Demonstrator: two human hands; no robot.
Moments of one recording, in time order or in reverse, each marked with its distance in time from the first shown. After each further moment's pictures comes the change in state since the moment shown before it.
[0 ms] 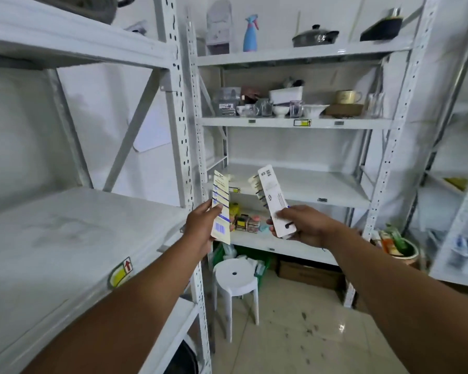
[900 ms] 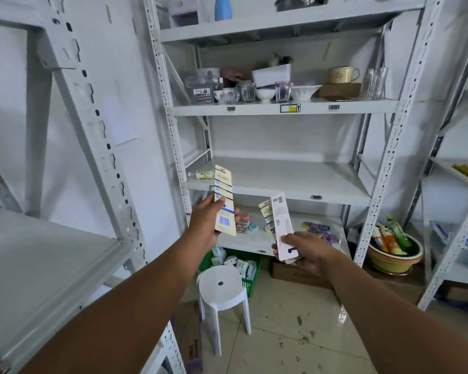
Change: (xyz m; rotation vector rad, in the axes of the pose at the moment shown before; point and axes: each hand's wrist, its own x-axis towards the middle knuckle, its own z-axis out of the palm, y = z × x) left_hand 0.173 -0.049 0.105 -0.066 -0.077 -0.058; right_hand 0.147 0.070 -0.131 0.178 0.170 0.136
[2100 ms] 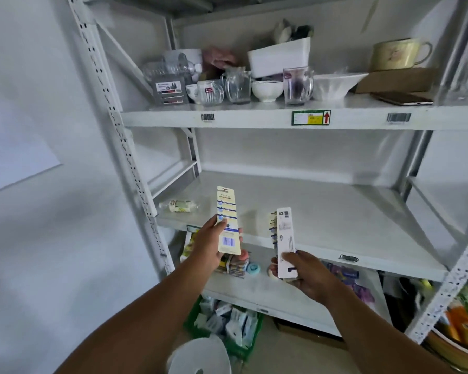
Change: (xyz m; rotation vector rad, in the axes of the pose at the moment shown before) left_hand 0.457 -0.072 0.075 0.010 0.093 -0.107; right_hand 0.431 -0.103 -0.111 0.182 -0.017 0.033
